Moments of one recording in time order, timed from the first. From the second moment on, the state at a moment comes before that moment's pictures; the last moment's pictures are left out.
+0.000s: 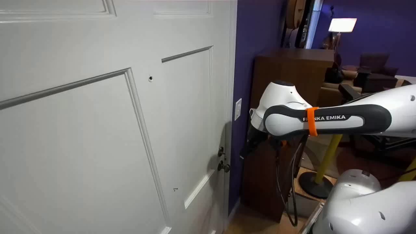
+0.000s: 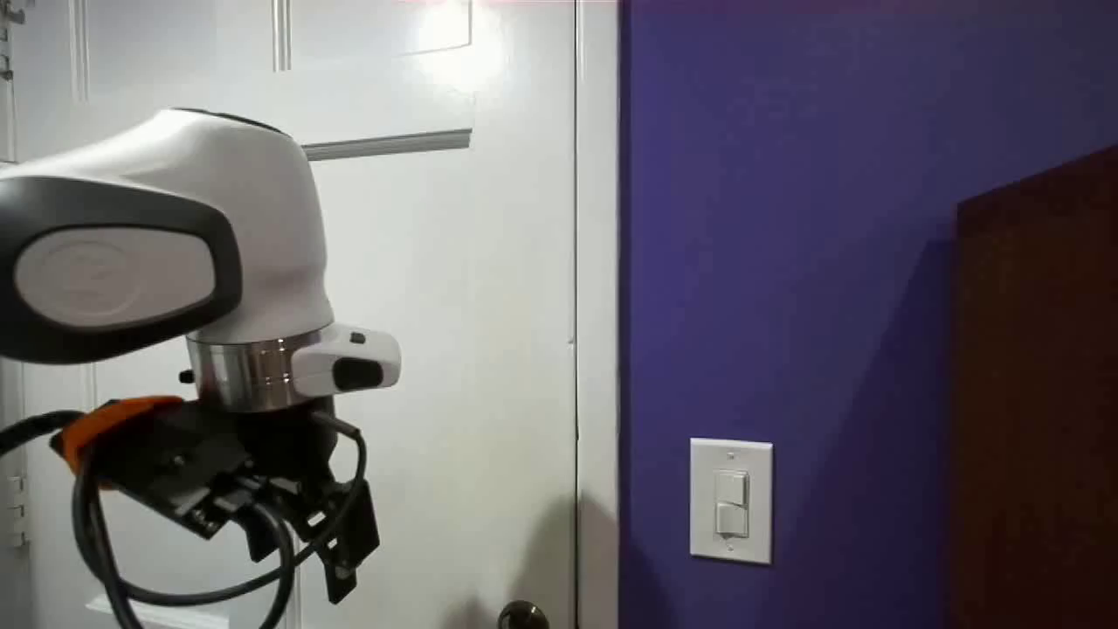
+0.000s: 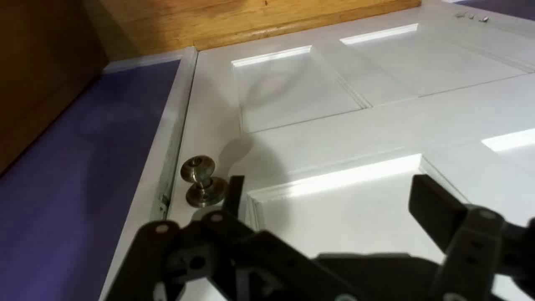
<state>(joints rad) 0.08 -0.80 -0.10 -2.79 0.10 2.20 -0.18</state>
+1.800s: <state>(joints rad) 0.06 -0.55 -0.05 -2.78 -0.02 2.22 -0.20</state>
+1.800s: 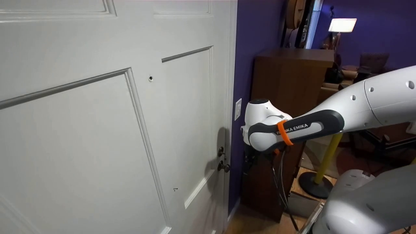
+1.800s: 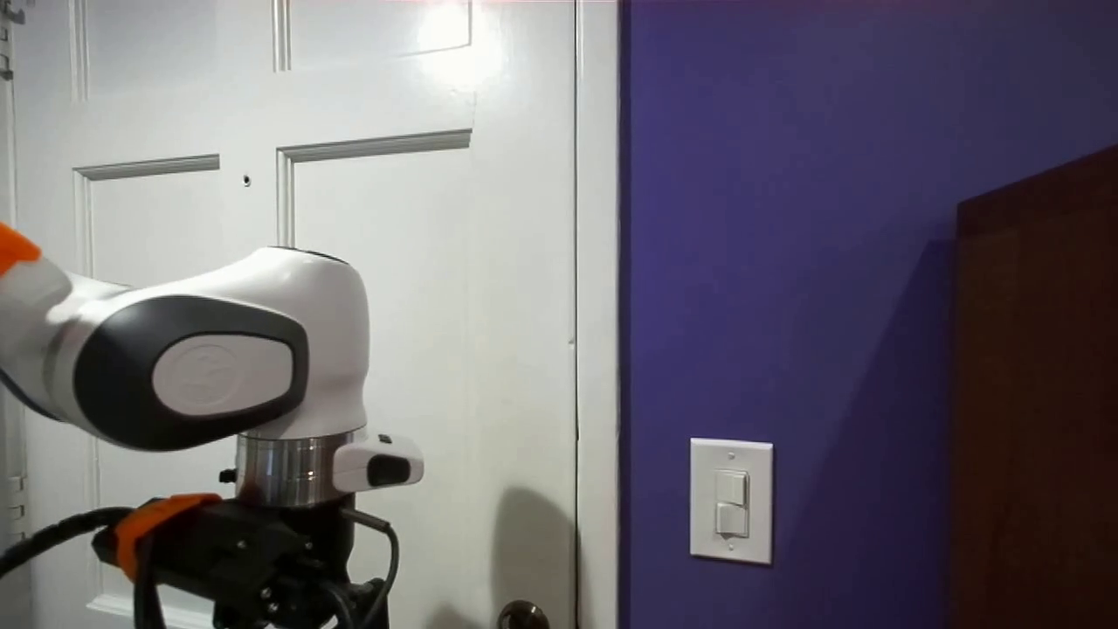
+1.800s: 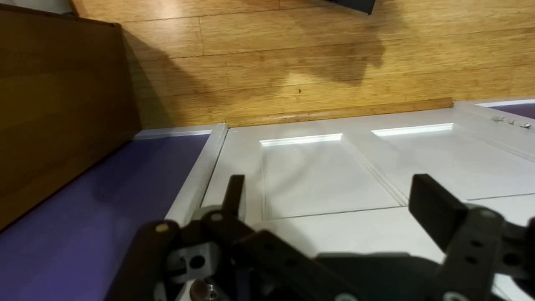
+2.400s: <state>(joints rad) 0.02 -0.53 0.02 -2.76 -0.12 2.42 -0.11</state>
